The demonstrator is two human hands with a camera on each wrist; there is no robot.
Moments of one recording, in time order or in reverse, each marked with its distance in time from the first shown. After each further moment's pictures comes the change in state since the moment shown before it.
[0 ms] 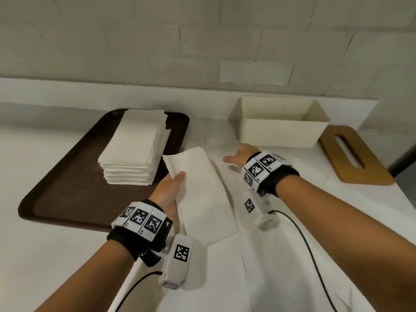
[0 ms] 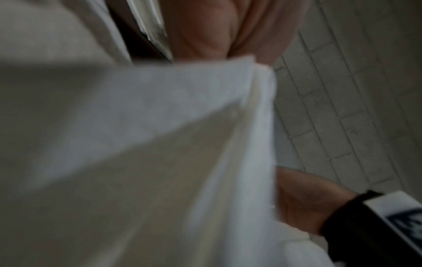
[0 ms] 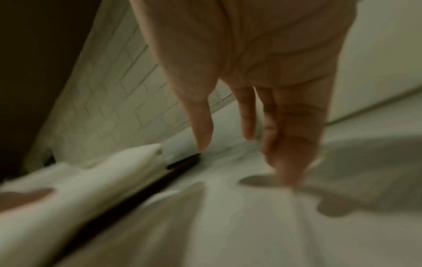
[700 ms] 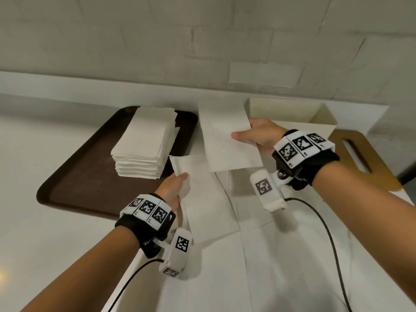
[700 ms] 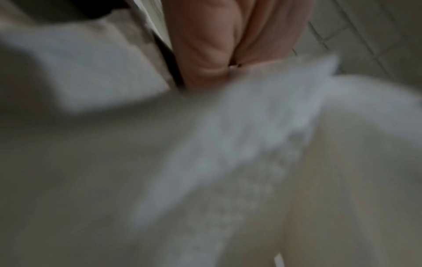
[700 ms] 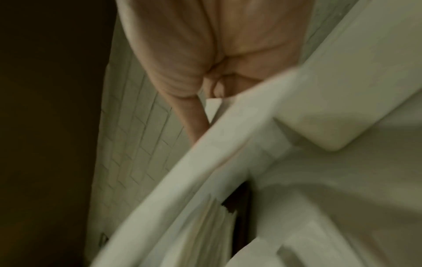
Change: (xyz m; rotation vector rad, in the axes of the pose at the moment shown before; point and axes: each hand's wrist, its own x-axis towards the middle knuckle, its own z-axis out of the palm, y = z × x) left_hand -0.006 -0.002 -0.006 0.015 0.068 -0.076; right_hand -0.007 -0.017 -0.041 0.600 -0.094 -0.155
